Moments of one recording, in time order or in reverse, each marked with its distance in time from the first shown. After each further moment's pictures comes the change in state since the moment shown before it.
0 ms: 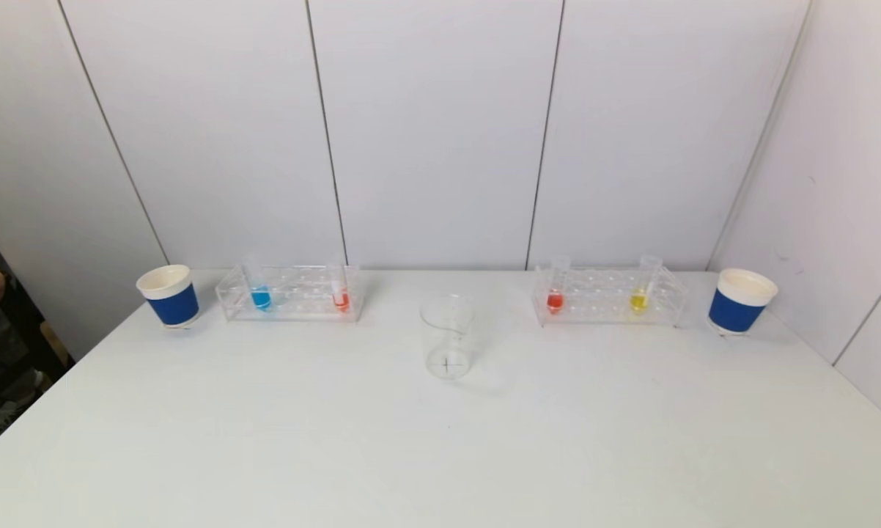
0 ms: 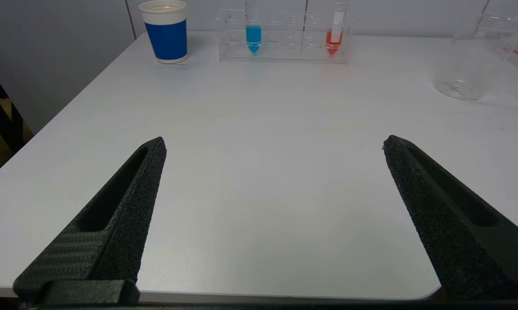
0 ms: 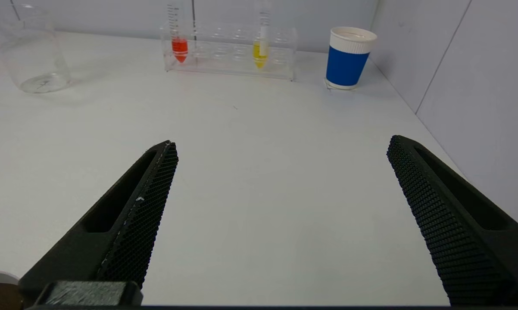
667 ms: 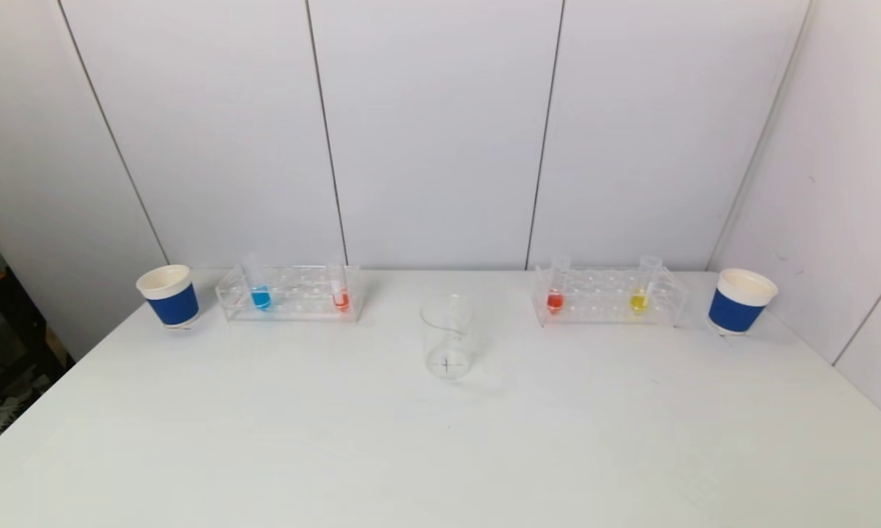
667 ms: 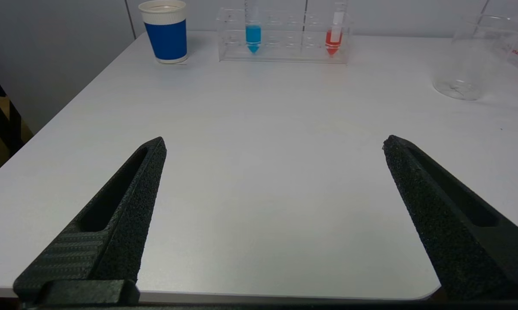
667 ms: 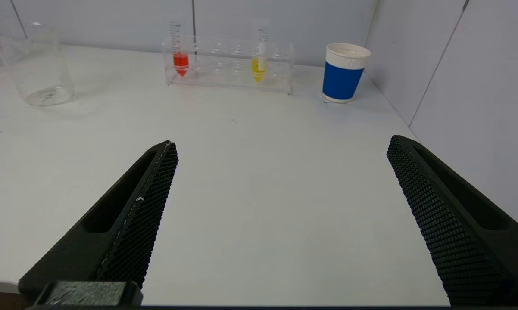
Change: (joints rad) left arm 0.000 0.000 0.000 0.000 0.000 0.000; right arm 0.000 0.000 -0.050 0.015 0.002 -0.005
